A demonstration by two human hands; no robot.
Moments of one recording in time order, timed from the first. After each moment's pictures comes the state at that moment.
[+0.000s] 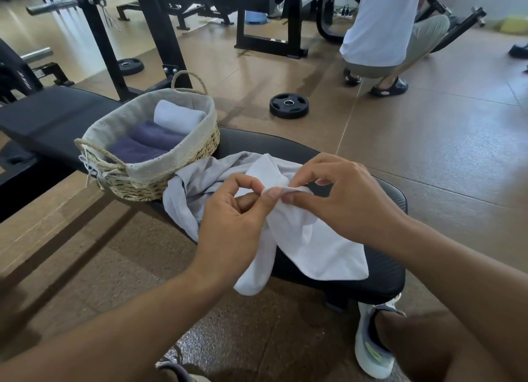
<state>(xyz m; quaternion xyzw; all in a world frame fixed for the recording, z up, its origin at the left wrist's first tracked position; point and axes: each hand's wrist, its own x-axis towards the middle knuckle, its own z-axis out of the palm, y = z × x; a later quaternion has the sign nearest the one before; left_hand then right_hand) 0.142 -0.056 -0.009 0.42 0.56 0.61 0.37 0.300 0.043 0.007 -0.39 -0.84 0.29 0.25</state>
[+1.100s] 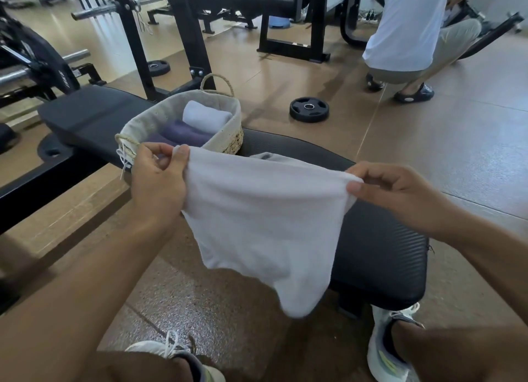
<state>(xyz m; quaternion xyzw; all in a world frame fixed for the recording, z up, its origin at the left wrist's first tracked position) 0.014 -0.044 -0.013 0.26 0.69 0.65 0.15 0.334 0.061 0.017 -0.27 -0.81 0.48 0.23</state>
